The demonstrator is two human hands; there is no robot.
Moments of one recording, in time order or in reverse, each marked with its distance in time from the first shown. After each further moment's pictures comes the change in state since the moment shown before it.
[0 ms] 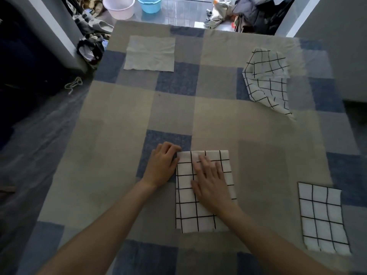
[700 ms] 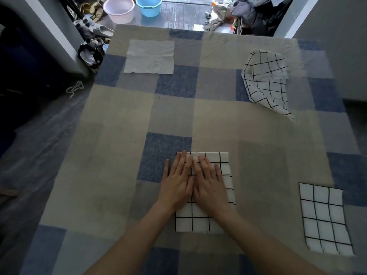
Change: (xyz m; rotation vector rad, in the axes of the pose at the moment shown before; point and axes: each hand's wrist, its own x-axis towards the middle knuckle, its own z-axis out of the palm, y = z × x) left_hand -0.041 0.047 0.031 0.161 -0.243 -0.096; right_hand 0.002 -0.010 0.008 0.061 0.051 0.075
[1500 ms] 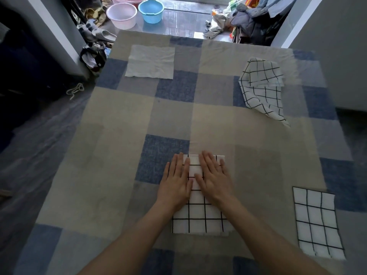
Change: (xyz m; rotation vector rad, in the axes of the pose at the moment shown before) left_hand 0.002 0.009 0.001 0.109 -0.034 -0.036; right_hand 0.021 0.035 -0.016 -0.060 -0.122 0.013
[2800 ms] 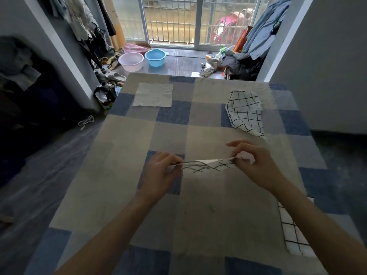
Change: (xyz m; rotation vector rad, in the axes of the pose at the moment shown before) left_hand -0.028 0.009 -0.142 -0.528 0.655 0.318; right_hand -0.065 0.038 -0.202 0.681 0.327 -0.169
